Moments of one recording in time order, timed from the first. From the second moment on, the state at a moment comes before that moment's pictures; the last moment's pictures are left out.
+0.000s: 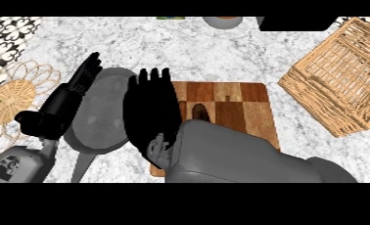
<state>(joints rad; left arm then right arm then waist) -0.22 0.56 -0.33 -1.53 0.32 0.16 -0.07 -1.03 -0.03 0.82 -1.45 0.42 0.50 1.14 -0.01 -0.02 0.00</state>
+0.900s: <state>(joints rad) -0.21 0.51 -0.28 -1.52 0.27 0.11 -0.07 -0.75 -0.10 0.85 -1.54 0.69 0.49 1.05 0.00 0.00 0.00</state>
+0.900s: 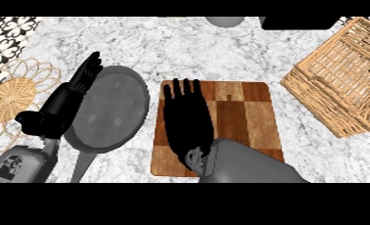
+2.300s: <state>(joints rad) -0.18 0.38 -0.13 -1.55 0.13 -0.04 -0.02 -0.53 -0.01 0.77 -1.43 1.05 0.46 0.86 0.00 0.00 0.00</state>
